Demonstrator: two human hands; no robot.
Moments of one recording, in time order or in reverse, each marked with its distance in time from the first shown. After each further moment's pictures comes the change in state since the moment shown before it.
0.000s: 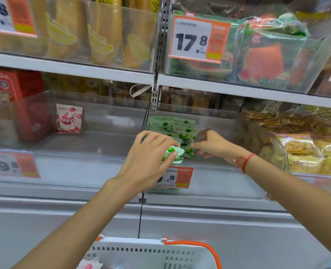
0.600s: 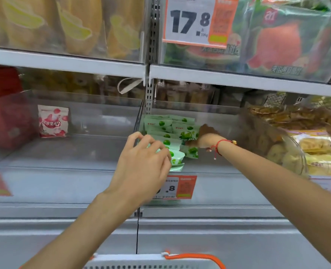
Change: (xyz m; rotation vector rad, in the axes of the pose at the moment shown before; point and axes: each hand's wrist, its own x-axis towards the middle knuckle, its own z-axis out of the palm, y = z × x) left_hand 0.006 -0.002 0.012 0.283 -0.044 -0.031; right_hand 0.077 0.008 0.010 -0.437 0.075 0.115
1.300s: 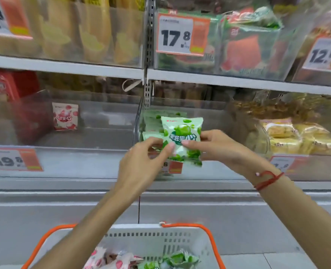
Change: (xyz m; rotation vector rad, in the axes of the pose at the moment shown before) left_hand -0.042 0.032 -0.046 -0.845 -0.073 -0.507; right_hand -0.194 0.010 -0.033 0.771 -0.212 -0.238
